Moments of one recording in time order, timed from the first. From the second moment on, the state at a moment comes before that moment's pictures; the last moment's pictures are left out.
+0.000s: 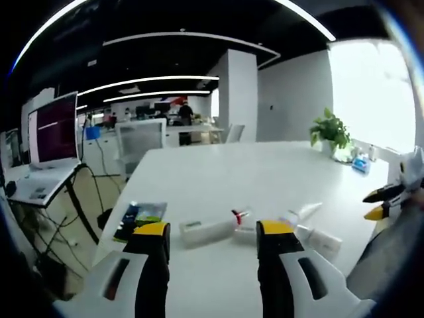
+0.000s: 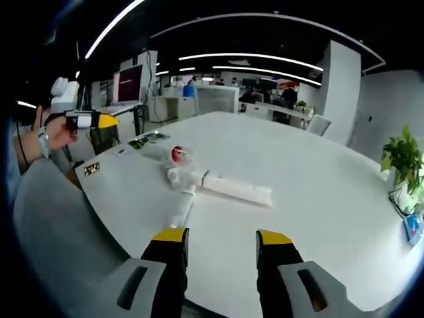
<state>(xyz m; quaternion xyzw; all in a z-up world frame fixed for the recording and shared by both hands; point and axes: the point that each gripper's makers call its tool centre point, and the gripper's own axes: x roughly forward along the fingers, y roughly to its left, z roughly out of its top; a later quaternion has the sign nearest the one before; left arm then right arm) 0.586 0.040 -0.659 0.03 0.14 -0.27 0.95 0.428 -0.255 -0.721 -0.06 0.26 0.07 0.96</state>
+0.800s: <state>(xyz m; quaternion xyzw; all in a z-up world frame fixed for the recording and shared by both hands) 0.591 0.017 -0.643 0.02 0.14 -0.30 0.94 0.427 -0.258 -0.722 -0.04 0.26 0.06 0.96</state>
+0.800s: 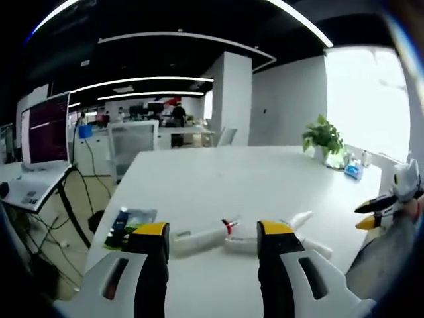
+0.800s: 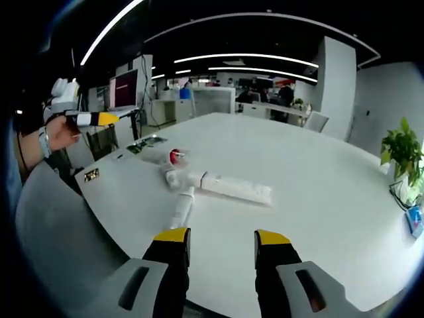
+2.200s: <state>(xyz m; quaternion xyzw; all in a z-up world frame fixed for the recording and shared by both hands) 0.594 -0.013 -0.659 0.05 0.15 -0.36 0.92 0.428 -0.264 -0.721 -0.05 0.26 0.05 0.96</state>
